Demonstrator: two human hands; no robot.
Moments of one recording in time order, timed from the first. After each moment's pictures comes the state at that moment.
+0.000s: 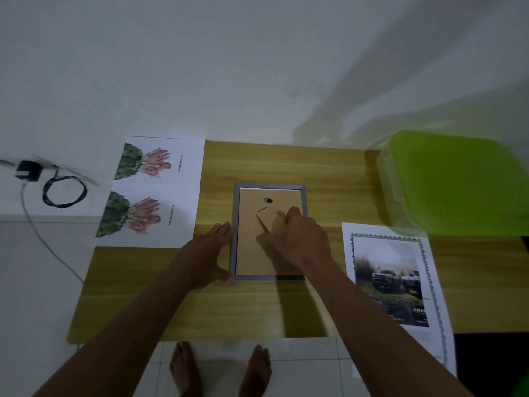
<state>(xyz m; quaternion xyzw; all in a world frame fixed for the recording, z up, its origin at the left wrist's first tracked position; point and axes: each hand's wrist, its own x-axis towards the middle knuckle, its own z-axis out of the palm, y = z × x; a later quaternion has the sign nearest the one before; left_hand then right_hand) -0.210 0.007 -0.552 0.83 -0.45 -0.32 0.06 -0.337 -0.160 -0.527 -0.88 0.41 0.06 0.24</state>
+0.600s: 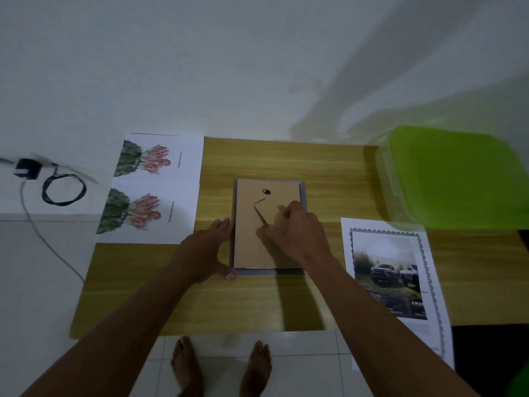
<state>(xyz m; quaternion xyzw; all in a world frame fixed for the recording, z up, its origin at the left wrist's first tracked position) -0.211 0.007 -0.546 0.83 -0.45 -0.31 0.05 -0.341 -0.158 -0.523 -0.86 0.40 0.02 0.31</state>
